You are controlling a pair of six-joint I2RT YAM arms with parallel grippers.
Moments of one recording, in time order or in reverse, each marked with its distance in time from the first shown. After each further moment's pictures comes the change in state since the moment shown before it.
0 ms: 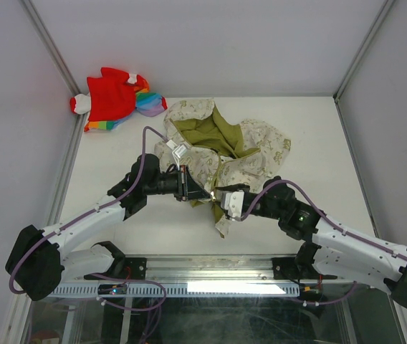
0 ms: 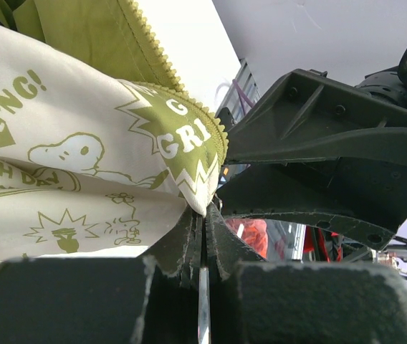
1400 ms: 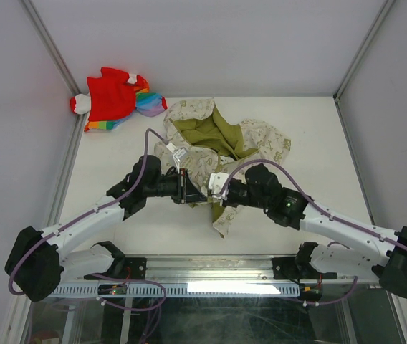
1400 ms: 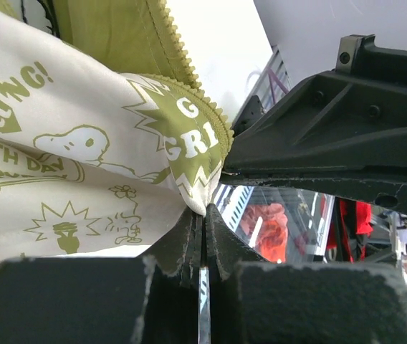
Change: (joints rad) left arm 0.000 -0.006 0.000 -0.112 -0.019 0.080; right arm 0.001 0.178 0.175 -0.125 0.067 0.149
